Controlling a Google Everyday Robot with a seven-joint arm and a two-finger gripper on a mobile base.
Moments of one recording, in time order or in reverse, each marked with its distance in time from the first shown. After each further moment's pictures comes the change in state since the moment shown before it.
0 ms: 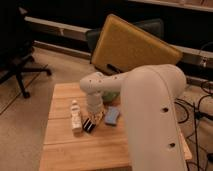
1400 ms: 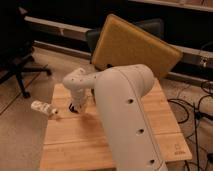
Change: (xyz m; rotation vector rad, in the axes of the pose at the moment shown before) arm -0.077 0.099 -0.006 0.003 -0.215 -0.356
